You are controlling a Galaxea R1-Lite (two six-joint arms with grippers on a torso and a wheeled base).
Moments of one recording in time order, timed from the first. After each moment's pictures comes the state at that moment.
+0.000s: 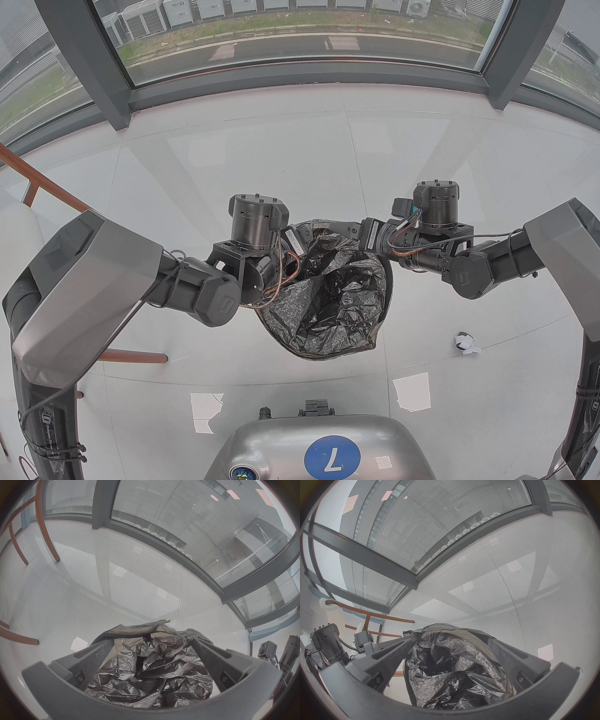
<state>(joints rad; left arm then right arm) -0.56 2.25 -1.44 -0.50 0.33 -0.70 0.45 2.21 -1.39 -0.55 0.19 0.46</state>
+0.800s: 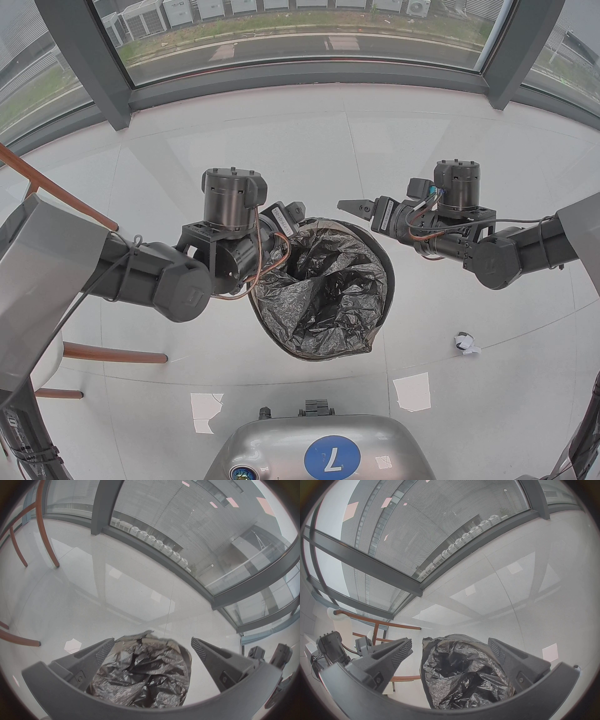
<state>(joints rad) -0.57 2.06 -1.30 -0.51 0.30 -0.71 0.46 2.07 -1.32 -0.53 0.19 0.51</state>
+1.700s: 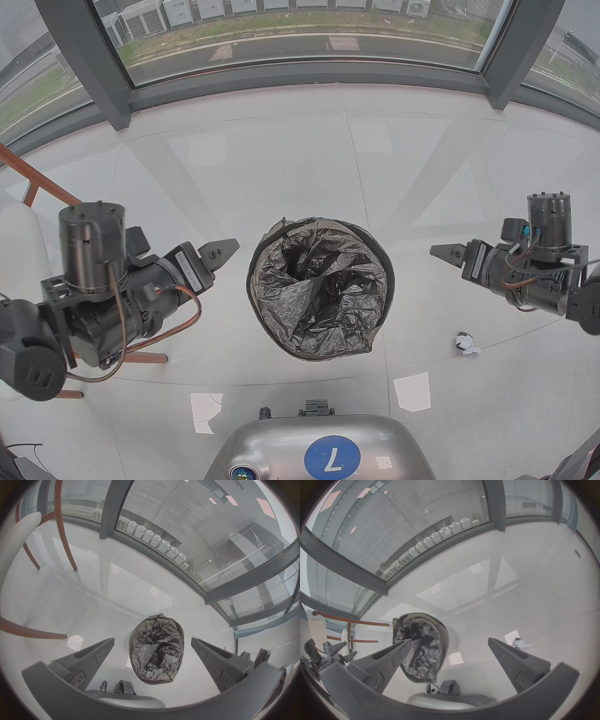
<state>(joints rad) -0.57 1.52 -0.70 -0.55 0.23 -0.72 0.41 1.58 -0.77 -0.36 -0.13 0.52</state>
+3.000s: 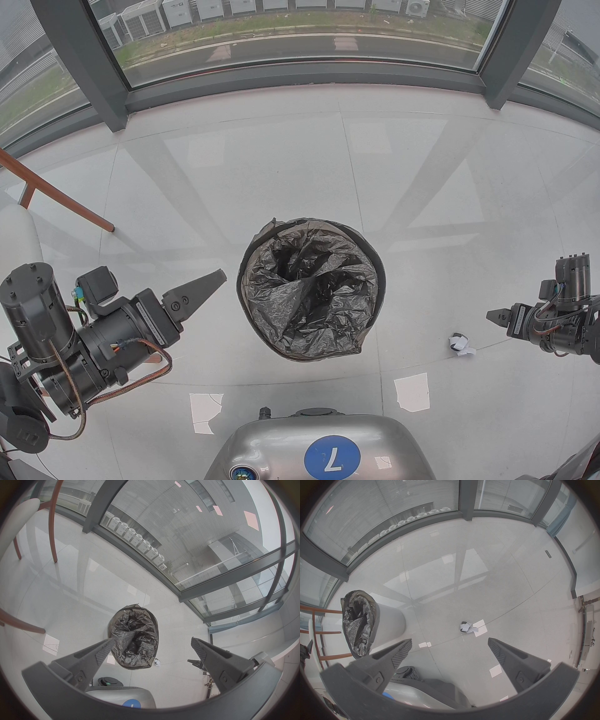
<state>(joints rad) -0.56 1.41 -0.37 -0.94 0.01 -0.70 0.12 1.56 -0.50 -0.38 -0.14 0.37</state>
